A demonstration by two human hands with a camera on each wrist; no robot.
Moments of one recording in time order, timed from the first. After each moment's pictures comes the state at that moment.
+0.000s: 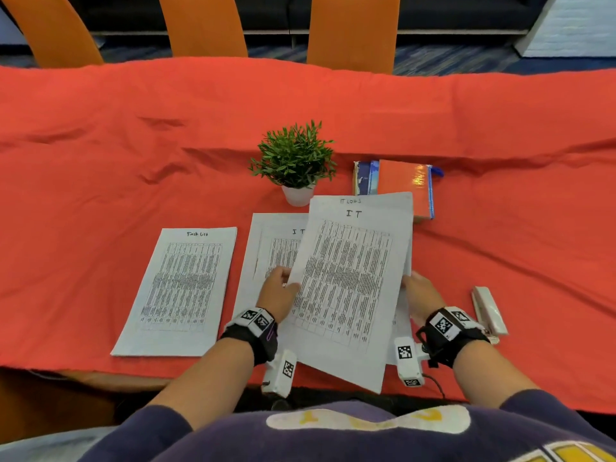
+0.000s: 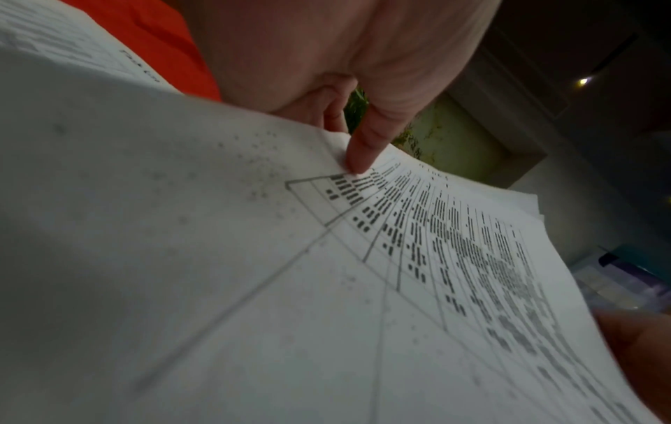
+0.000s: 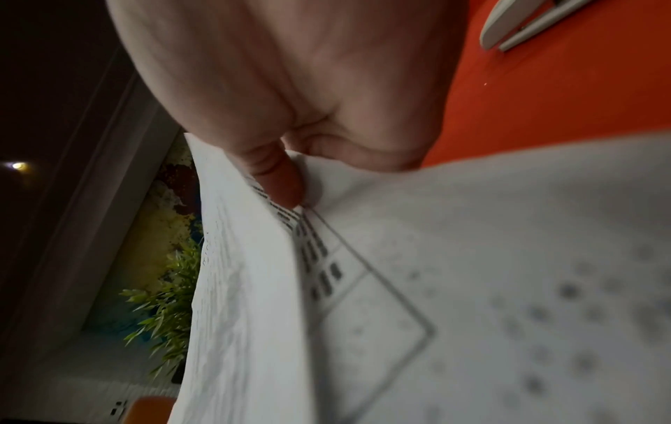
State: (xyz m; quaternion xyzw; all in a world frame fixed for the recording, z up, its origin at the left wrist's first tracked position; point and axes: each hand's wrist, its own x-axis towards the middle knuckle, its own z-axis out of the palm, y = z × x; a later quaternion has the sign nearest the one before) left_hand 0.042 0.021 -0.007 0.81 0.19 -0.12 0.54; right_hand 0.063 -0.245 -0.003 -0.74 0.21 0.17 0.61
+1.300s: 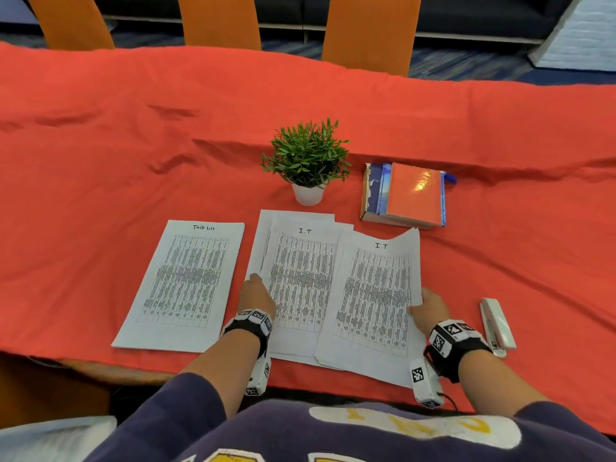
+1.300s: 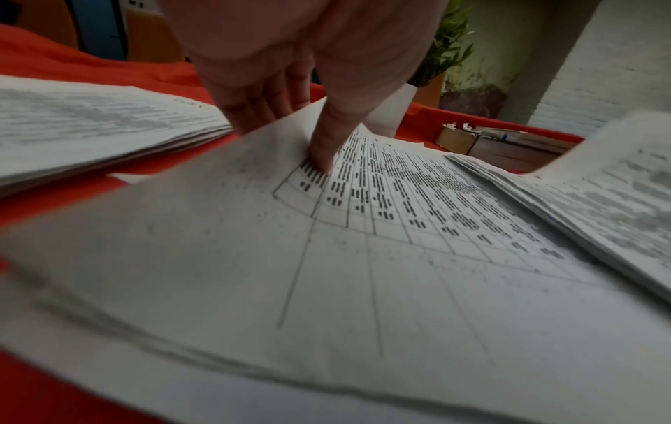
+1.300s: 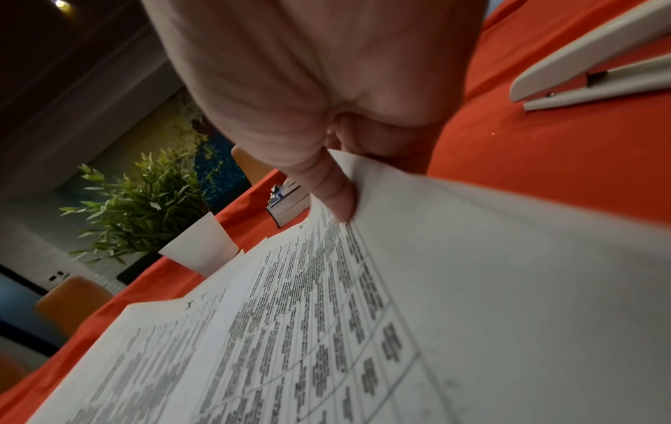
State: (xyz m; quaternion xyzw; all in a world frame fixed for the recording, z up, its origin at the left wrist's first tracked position) left_hand 0.053 0.074 -0.076 0.92 0.26 -0.13 0.25; right_hand 0.065 -0.263 -0.051 -0.87 0.21 0.17 0.40
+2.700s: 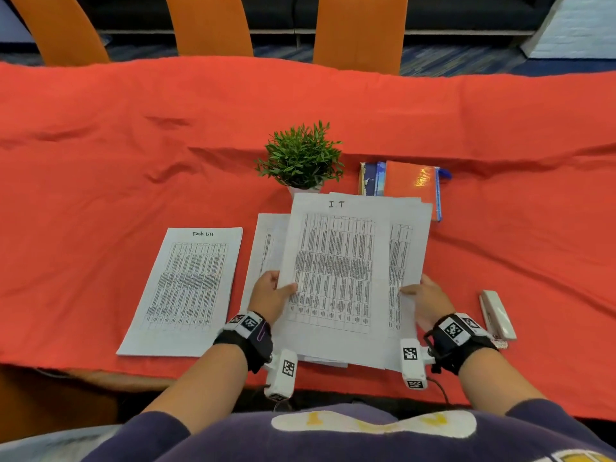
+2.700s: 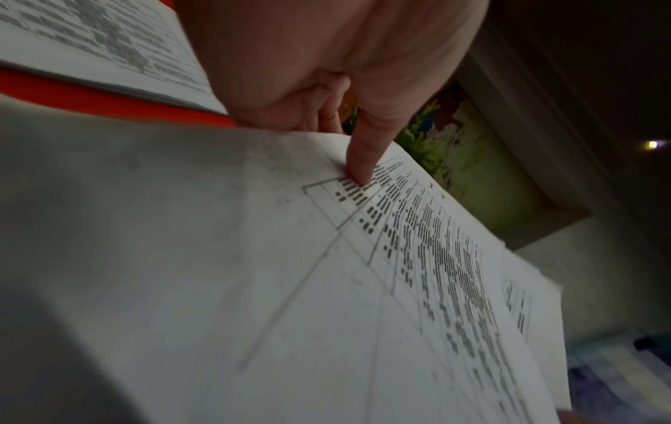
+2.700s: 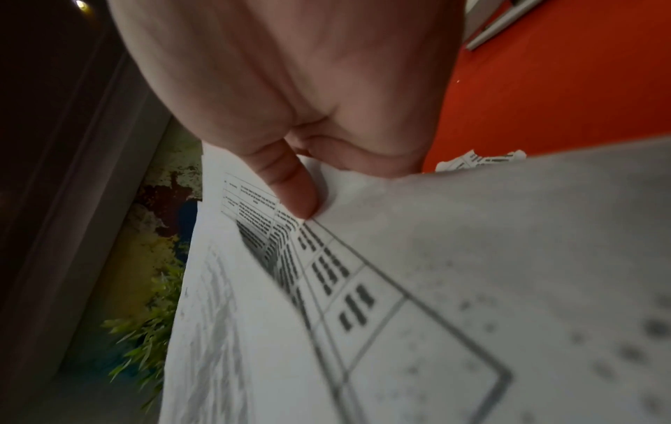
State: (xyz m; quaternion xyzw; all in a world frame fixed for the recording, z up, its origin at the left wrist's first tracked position) left_hand 0.039 0.047 -0.016 0.76 0.24 -0.09 0.60; right_hand 0.065 -0.247 -0.012 -0.71 0.28 0.17 0.62
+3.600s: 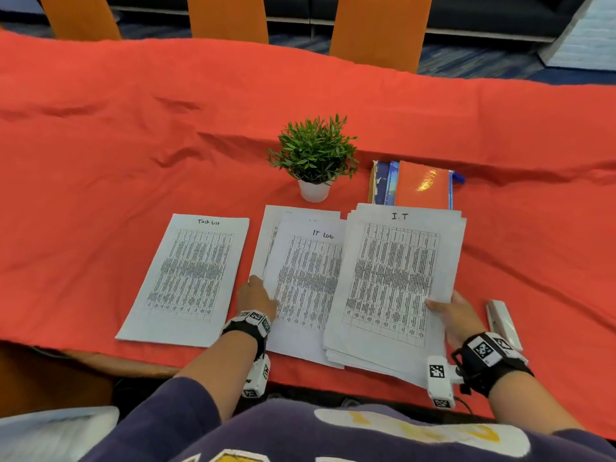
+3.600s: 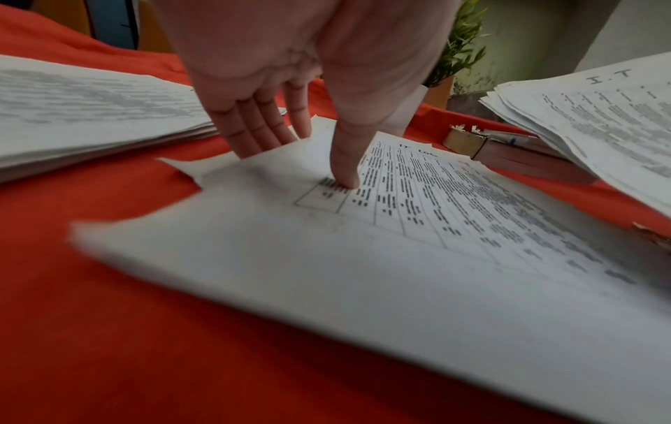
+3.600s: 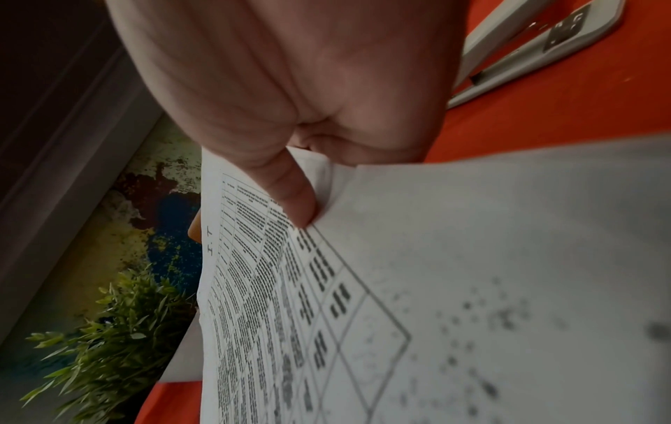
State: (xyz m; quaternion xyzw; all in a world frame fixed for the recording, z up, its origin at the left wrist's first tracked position) left_hand 0.041 0.084 -0.083 0.92 0.27 -0.13 0.26; right_hand 0.057 -0.284 -0.037 -0.67 0.29 0.15 0.67
